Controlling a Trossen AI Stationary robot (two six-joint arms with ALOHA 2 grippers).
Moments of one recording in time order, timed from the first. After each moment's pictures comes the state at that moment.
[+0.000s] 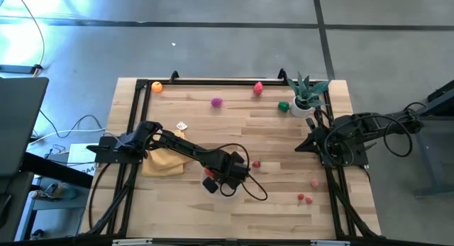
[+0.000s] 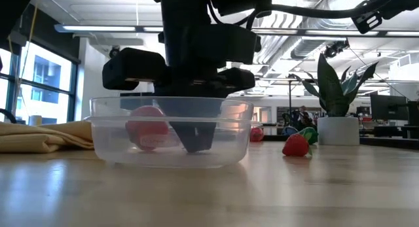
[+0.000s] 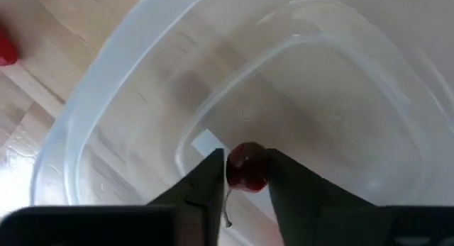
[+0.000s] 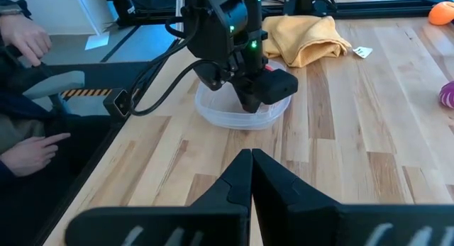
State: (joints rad) left arm -0.15 2.19 1.66 -0.89 -0.06 0.54; right arm 0.24 0.43 0.61 -0.61 -0.04 0.11
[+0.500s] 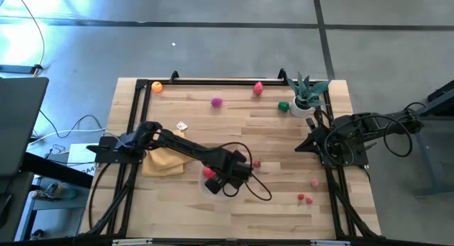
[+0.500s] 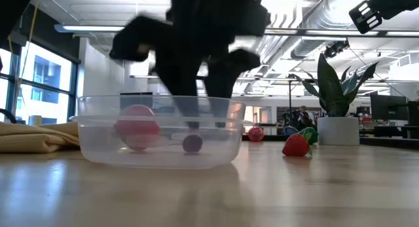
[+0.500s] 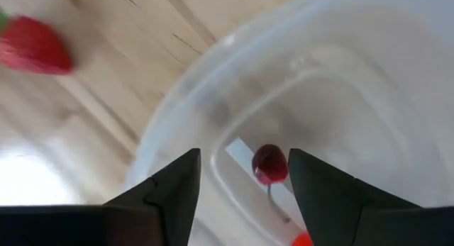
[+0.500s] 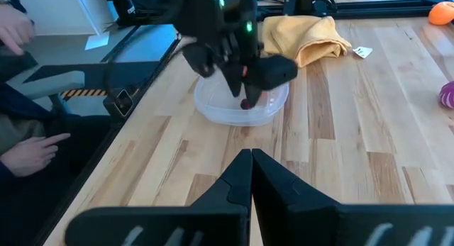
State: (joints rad) left arm -0.15 2.20 1.81 -1.02 -0.06 0.49; right arm 0.24 0.43 0.61 -0.61 -0.04 0.12
